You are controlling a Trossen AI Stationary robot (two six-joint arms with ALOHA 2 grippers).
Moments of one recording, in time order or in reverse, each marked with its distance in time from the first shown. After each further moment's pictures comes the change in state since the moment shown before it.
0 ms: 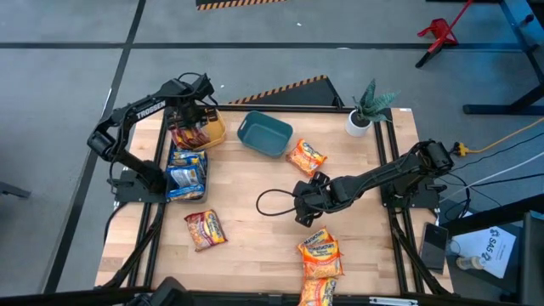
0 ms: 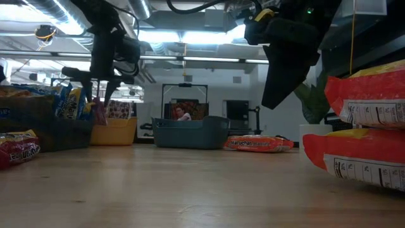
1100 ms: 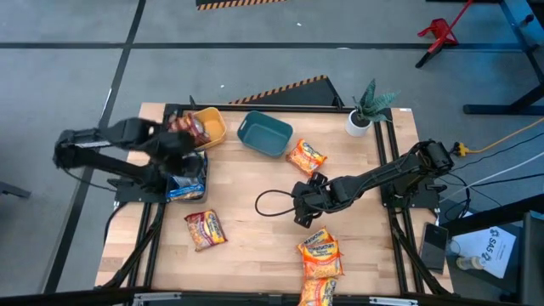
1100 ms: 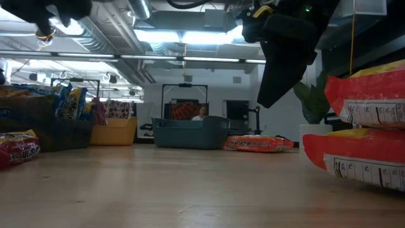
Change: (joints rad) left arm -0.870 -0.500 0.043 -0.278 0.242 -0.382; right arm 0.000 0.000 0.000 0.039 -0.008 -0.024
